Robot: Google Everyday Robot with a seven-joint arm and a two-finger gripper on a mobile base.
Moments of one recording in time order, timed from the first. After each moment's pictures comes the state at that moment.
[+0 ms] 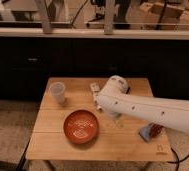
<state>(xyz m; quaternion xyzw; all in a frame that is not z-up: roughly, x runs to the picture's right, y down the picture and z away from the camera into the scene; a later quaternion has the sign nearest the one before) 0.095 0.154 0.728 -0.26 -0.04 -0.32 0.91</state>
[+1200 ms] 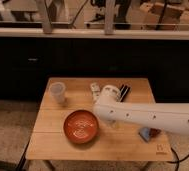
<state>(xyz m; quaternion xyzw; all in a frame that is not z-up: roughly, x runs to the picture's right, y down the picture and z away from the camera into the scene) 0.074 0.187 0.764 -0.24 -0.09 -0.45 0.86</state>
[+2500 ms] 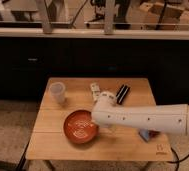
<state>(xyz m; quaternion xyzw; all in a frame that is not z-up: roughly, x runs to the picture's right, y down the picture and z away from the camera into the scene) 0.058 0.214 0.786 -0.23 -0.13 -0.54 0.80</state>
